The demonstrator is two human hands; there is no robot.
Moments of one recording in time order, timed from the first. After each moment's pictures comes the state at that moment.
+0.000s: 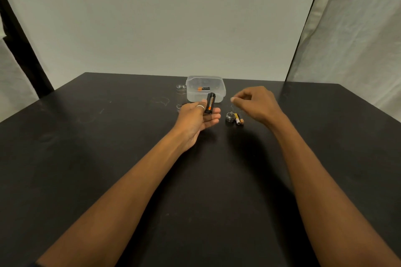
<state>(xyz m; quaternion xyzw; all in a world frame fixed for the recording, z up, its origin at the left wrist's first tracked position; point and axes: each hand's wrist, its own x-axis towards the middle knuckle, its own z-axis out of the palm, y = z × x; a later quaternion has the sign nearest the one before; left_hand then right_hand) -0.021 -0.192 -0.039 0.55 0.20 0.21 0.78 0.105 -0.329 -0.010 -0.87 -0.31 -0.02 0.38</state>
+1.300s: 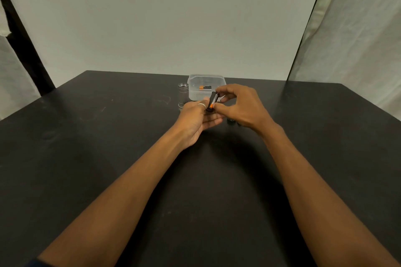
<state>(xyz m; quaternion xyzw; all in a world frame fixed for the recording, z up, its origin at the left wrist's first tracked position) -0.027 -0.193 -0.036 0.54 0.16 0.18 0.81 0.072 -0.311 -0.012 -0.78 -0.48 -0.10 0.39</state>
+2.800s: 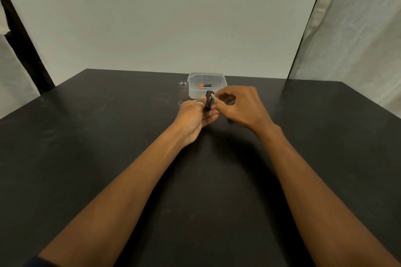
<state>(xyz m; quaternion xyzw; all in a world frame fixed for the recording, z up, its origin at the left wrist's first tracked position) -0.021 -0.191 -0.038 0.52 0.20 0.21 0.80 0.074 -0.307 -0.022 -0.77 -0.48 -0.17 0.37</state>
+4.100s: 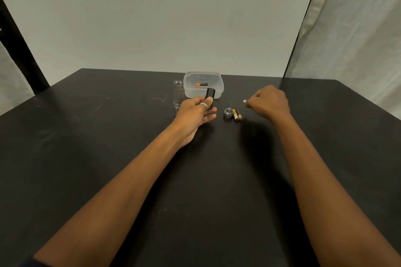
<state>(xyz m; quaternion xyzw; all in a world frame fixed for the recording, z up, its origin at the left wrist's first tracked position) -0.016 -0.191 -0.044 0.60 0.17 0.21 0.76 0.128 -0.341 -0.020 -0.93 -0.18 -0.04 0.32</state>
